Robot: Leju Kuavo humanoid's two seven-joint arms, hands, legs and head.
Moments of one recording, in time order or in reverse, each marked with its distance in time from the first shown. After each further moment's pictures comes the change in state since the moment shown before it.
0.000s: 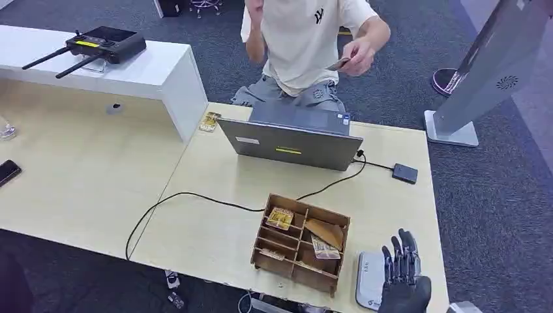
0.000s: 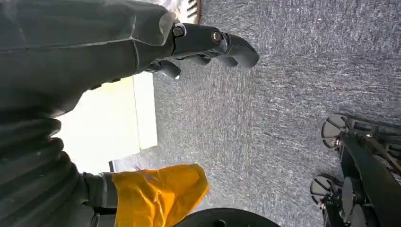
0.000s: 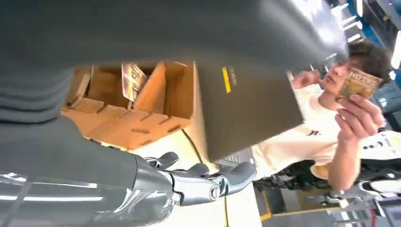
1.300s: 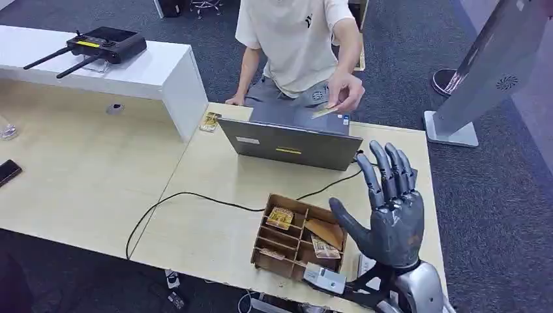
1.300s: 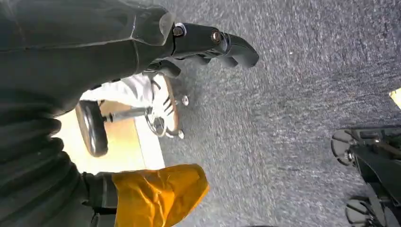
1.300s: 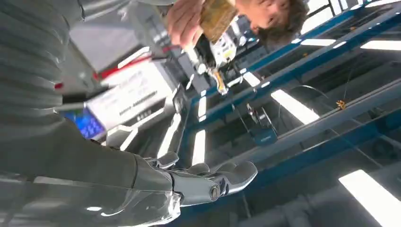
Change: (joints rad) left arm -0.032 0.036 -0.187 0.000 -0.183 -0.059 -0.021; right arm -0.549 -0.067 0.154 0.121 1.594 -0.267 0.409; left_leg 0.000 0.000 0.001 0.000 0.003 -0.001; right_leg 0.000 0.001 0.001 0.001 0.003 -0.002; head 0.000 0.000
